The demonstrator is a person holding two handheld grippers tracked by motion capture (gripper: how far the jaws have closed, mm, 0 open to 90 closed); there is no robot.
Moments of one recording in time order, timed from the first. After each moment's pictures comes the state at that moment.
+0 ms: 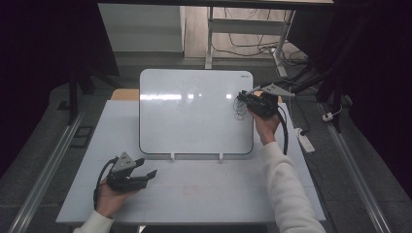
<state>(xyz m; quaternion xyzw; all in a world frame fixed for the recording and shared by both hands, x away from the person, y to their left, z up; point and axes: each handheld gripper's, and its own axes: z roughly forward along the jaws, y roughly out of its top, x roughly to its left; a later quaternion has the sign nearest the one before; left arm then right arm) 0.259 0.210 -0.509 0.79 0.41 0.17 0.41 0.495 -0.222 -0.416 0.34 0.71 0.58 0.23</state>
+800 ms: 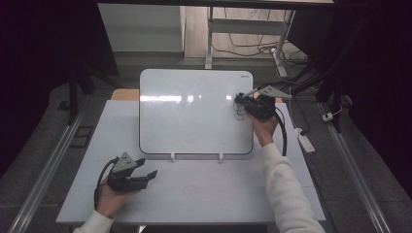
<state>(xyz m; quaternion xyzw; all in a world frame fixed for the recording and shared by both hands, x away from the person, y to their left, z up) 0.259 0.208 -0.508 0.79 0.41 0.17 0.42 0.489 -0.212 -0.424 0.32 0.73 0.57 0.21</state>
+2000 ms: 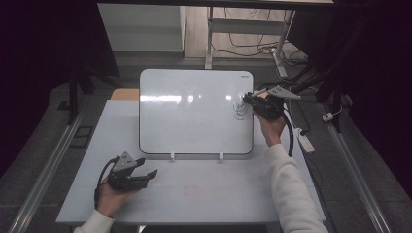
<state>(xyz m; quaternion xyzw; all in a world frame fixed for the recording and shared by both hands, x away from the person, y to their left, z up) 0.261 0.208 -0.509 0.79 0.41 0.17 0.41 0.491 -0.243 -0.419 0.34 0.71 0.57 0.24</state>
